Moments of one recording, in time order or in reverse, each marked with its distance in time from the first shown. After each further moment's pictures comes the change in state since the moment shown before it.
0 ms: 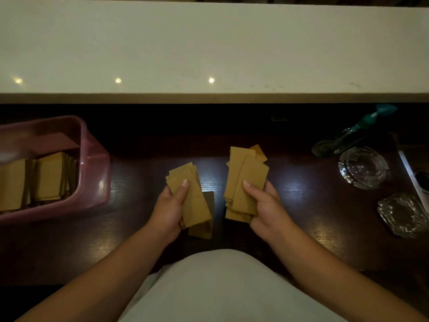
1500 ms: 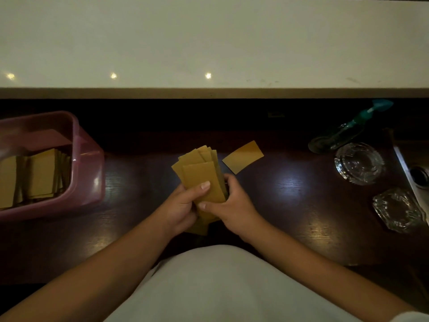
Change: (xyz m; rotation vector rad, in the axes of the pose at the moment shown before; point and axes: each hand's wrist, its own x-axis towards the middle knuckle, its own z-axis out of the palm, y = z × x) left_hand -0.003 0.001 0.021 -0.071 -0.469 -0.020; right_hand -0.015 0.014 0.030 -0.720 -0.226 -0.177
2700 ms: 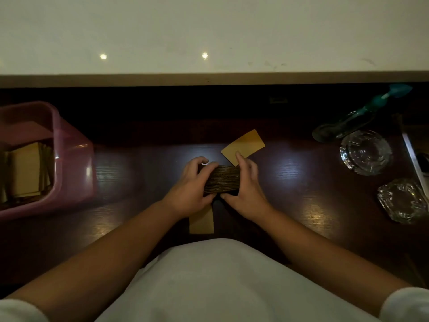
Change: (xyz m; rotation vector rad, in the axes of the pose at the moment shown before) left_hand 0.053 -0.025 -0.040 1.576 -0.021 0.486; right_hand 0.046 0.062 -0.042 -0.558 0.115 -0.164
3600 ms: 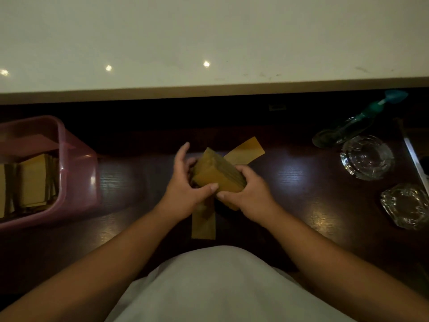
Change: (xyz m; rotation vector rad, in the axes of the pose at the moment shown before) left_hand 0.002 0.033 -0.037 -0.858 0.213 -0.341; right_hand -0.002 -0.040 -0.028 0.346 -0.009 0.183
